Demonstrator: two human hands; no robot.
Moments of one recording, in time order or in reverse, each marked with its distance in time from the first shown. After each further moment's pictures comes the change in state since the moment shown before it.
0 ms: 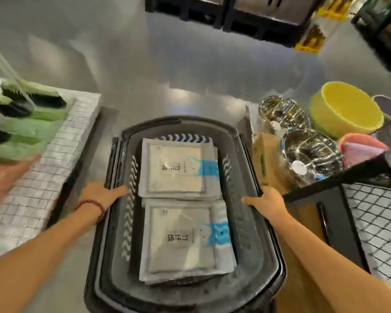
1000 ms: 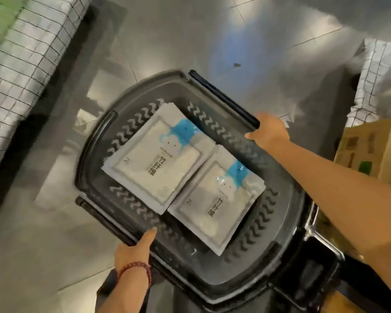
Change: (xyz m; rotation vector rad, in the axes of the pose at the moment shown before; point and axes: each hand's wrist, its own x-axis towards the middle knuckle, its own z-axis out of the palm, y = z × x) left_hand 0.205 -0.049 0.369 -0.491 0.235 -1.045; right_hand 0.499 -0.074 0.212 -0.595 -0.179 -0.370
